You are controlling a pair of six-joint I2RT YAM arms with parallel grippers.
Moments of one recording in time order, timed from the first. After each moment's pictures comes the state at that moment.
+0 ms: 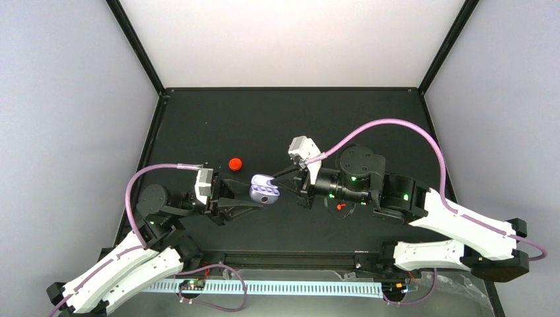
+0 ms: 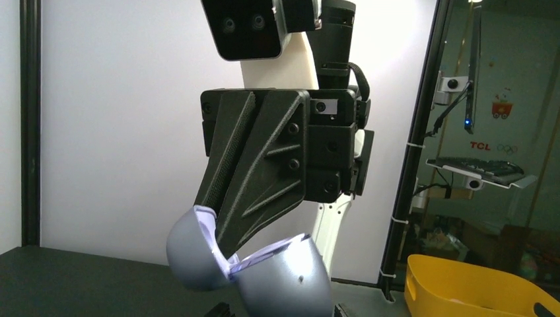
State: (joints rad) left arm -0.81 0.49 0.61 0.28 0.66 -0.40; right arm 1.24 1.06 1.32 -0.43 -0.03 0.15
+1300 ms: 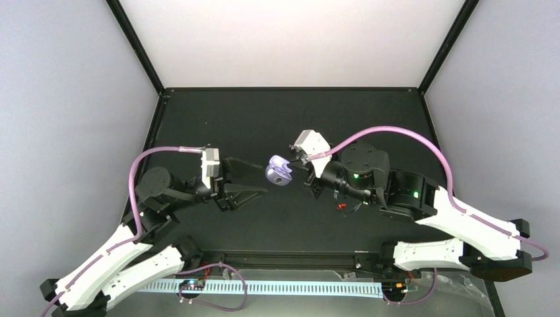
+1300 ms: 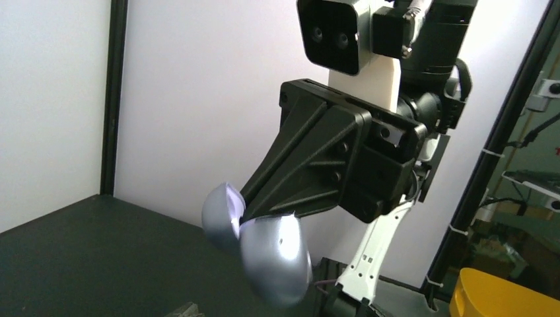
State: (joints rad) left arm -0.81 0.58 0.80 0.00 0.50 -0.35; right arm 1.24 1.06 1.41 -0.61 0.22 -0.01
